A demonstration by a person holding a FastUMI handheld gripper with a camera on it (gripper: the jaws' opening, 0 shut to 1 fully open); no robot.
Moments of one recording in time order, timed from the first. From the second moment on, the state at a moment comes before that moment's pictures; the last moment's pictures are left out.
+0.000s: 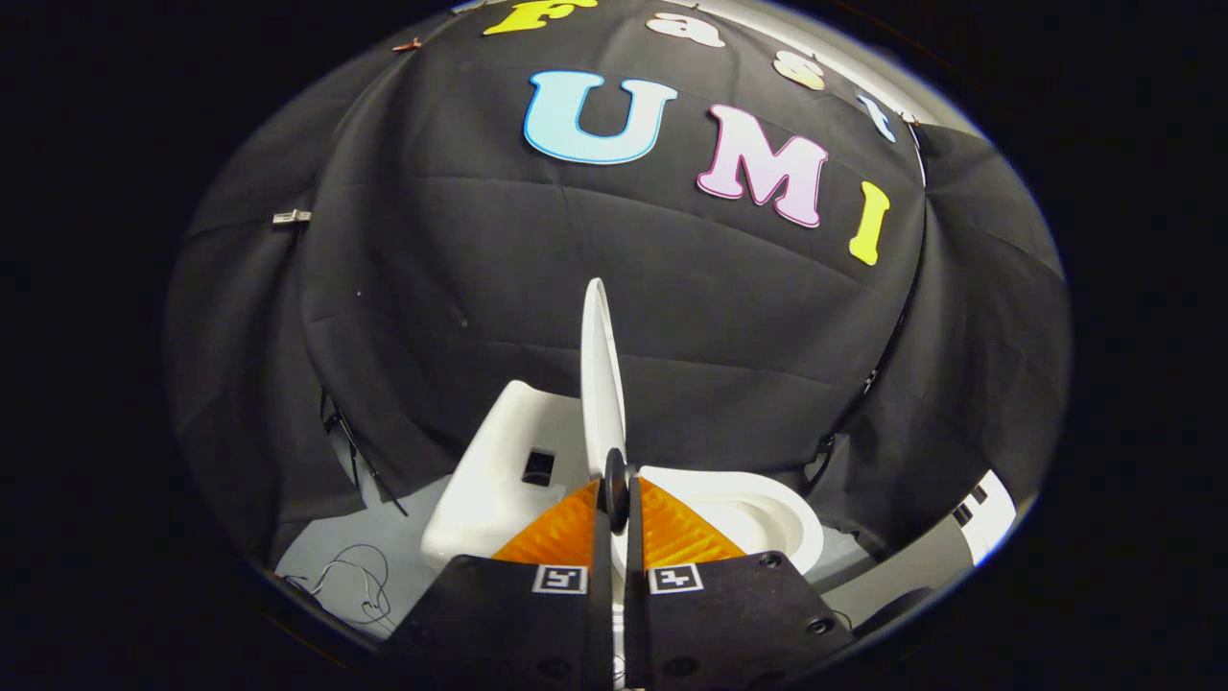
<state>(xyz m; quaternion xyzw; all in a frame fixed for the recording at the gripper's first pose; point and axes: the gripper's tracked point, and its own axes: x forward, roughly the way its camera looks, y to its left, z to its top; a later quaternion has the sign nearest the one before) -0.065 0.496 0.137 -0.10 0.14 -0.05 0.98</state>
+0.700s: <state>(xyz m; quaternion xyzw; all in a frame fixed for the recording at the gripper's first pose) -0.063 0.492 0.132 -0.11 0.14 0.00 0.98</state>
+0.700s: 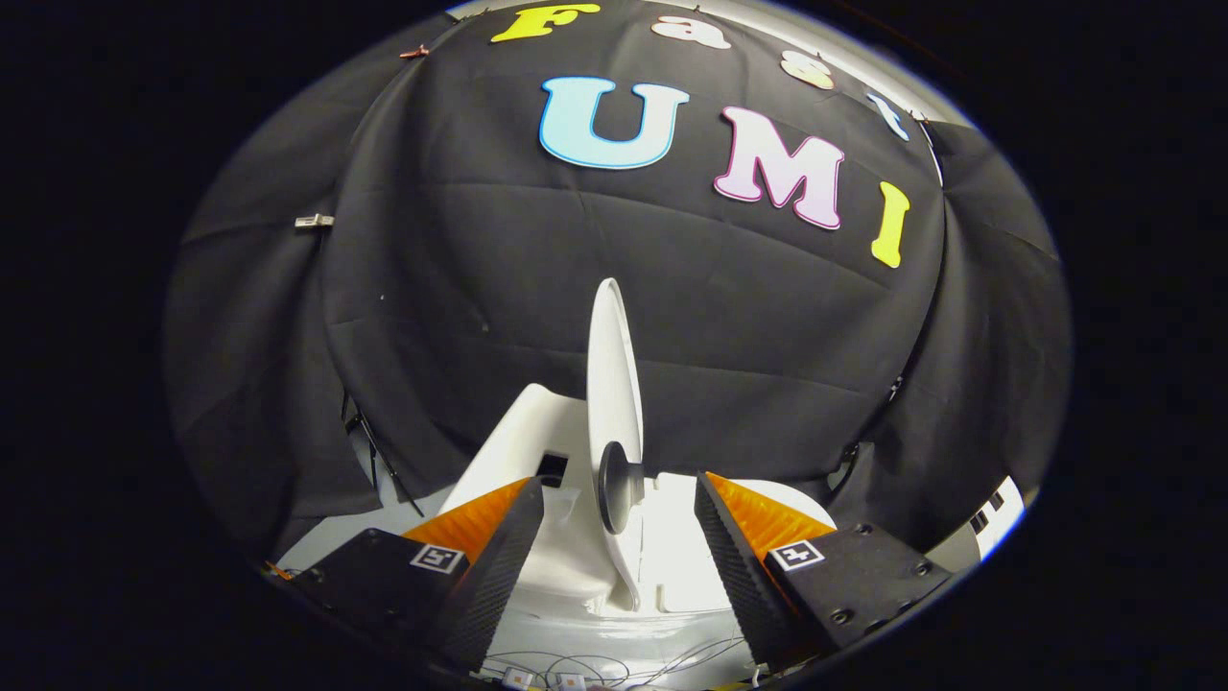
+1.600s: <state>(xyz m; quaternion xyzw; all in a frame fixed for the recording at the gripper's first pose) -0.097 0.472 0.183 -0.05 0.09 0.12 0.99</state>
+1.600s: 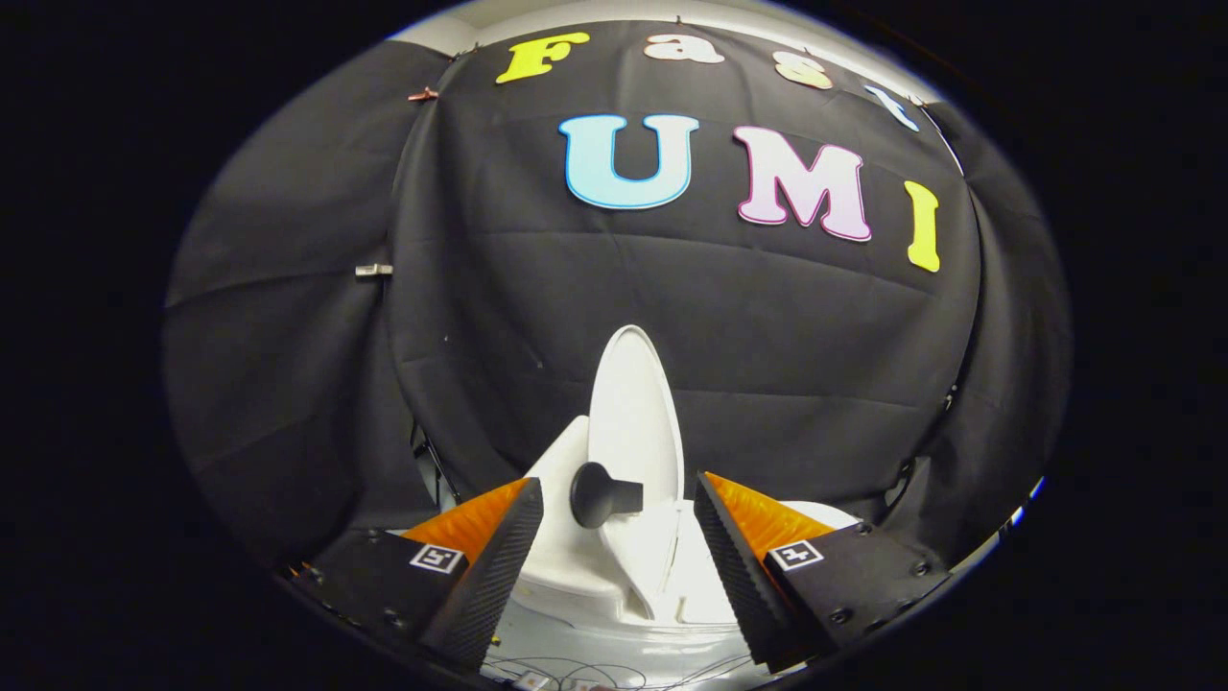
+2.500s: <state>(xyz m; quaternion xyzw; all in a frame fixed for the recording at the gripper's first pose) -0.042 0.178 0.158 -0.04 0.01 0.07 1.00</state>
